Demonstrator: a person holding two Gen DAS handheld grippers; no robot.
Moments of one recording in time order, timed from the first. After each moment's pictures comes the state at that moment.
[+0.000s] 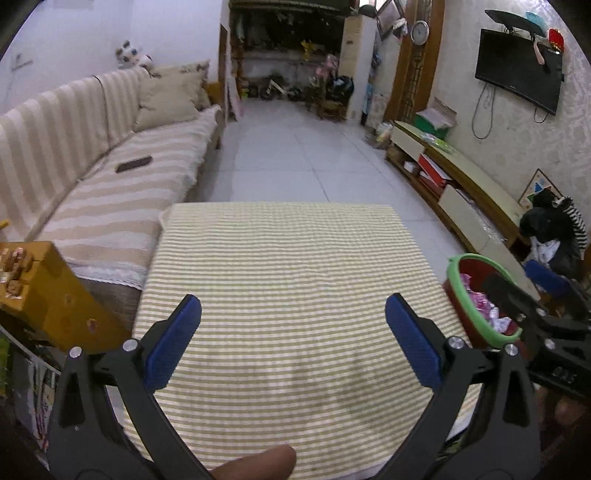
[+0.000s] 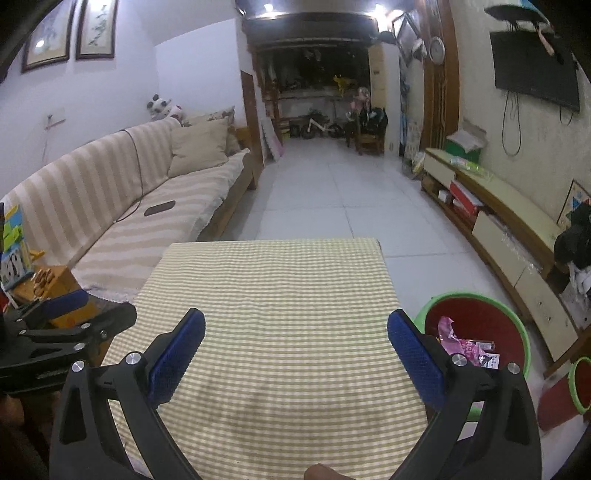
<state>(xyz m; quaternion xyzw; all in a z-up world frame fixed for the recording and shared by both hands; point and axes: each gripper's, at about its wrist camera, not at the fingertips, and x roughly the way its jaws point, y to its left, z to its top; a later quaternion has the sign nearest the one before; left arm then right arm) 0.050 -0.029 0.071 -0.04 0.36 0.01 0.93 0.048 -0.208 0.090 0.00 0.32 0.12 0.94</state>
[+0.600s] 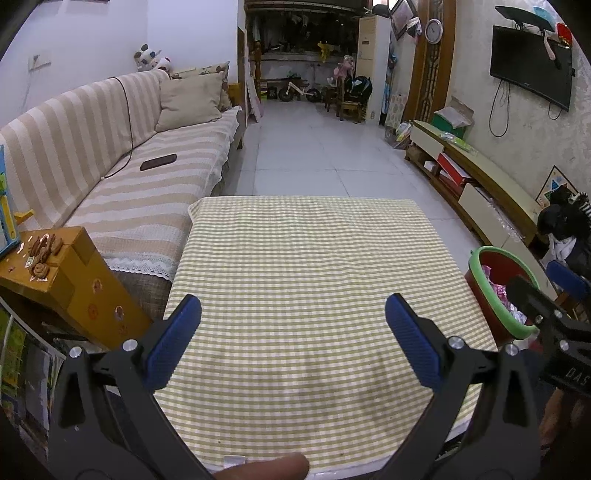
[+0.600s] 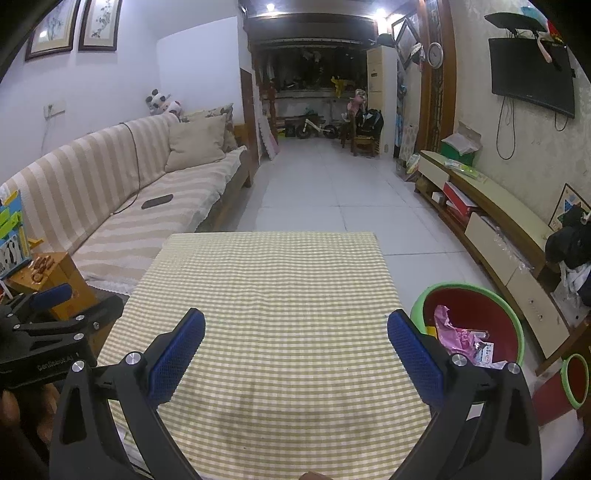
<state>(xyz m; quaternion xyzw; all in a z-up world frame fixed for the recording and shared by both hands) 0.025 -0.014 0.064 -0.03 0.36 0.04 0.93 0.027 -0.201 0.079 -0.01 0.32 0.11 0.94</state>
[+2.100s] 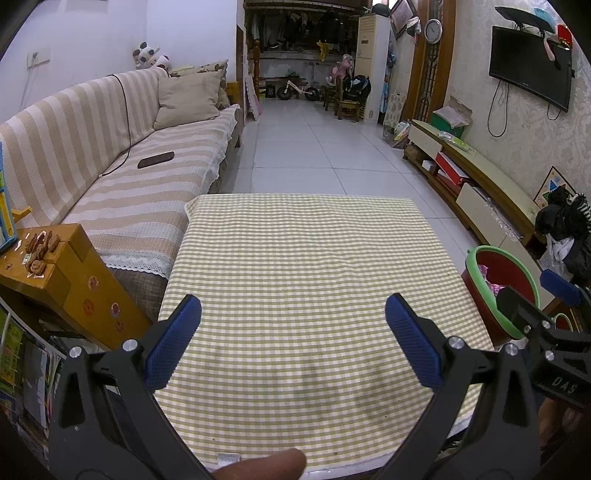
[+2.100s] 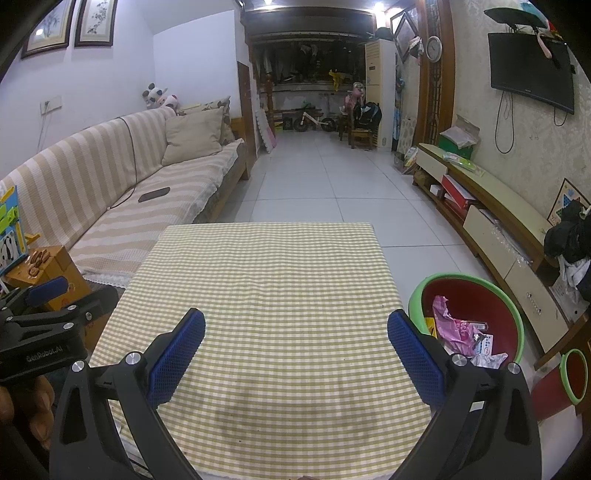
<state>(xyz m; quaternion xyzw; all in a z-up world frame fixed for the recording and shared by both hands) 0.024 -0.016 0.066 -0.03 0.36 0.04 0.93 0.025 -0.202 0.073 -0.01 0.33 0.11 0.94</state>
